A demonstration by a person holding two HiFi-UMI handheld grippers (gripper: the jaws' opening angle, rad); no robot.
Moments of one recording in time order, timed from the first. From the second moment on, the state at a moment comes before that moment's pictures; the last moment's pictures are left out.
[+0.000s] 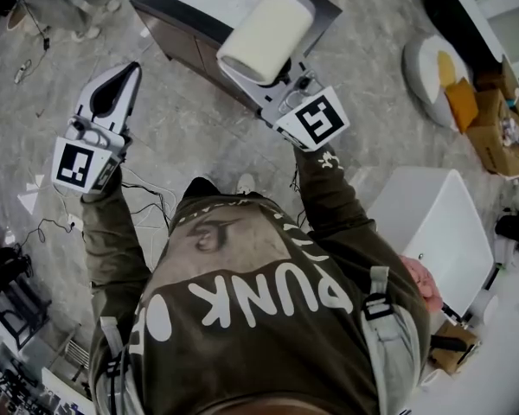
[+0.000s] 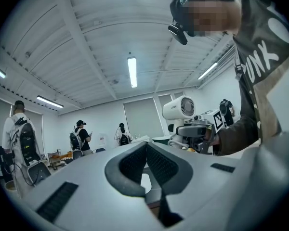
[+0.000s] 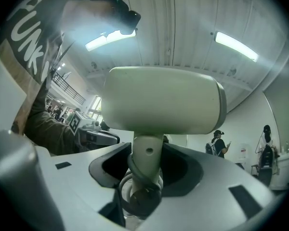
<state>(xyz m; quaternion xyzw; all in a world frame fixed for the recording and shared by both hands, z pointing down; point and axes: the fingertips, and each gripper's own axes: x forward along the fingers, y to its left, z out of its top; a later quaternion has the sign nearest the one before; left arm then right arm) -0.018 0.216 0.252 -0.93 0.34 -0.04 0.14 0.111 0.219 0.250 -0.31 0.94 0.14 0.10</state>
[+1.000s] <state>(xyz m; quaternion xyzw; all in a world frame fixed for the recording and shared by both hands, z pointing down) -0.134 -0.148 0.276 -0.94 0.31 -0.02 0.12 -0.001 -0.143 0.283 -0.35 0.93 0.12 0.06</state>
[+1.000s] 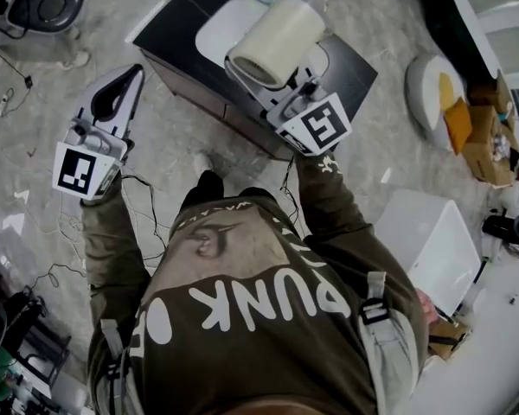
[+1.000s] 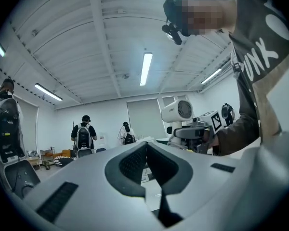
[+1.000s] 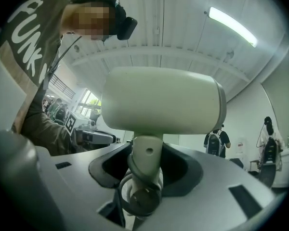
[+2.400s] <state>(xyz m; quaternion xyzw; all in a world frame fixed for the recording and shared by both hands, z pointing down) -0.154 -0.296 0.317 -0.93 0.35 -0.03 0.06 -0.119 -0.482 0.614 -0.22 0.89 -0.14 -0.36</state>
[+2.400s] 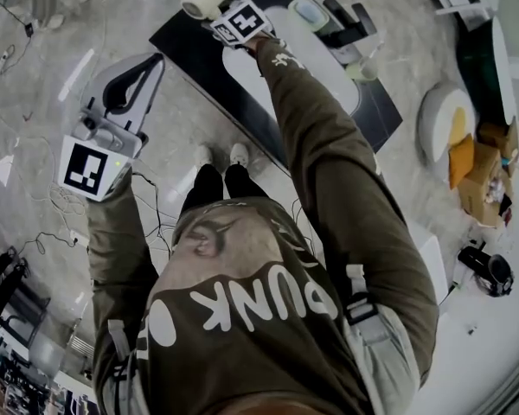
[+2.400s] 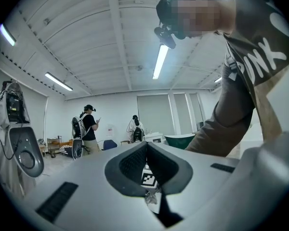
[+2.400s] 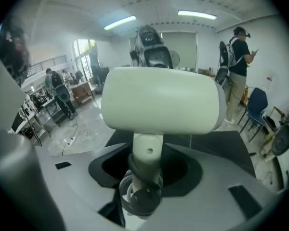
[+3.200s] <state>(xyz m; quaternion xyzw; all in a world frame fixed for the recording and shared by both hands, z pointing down) -0.164 -0.305 0.325 -0.93 0.35 -0.04 0.05 -0.099 -0.500 0.722 -0.16 0.73 -0.17 -0.65</state>
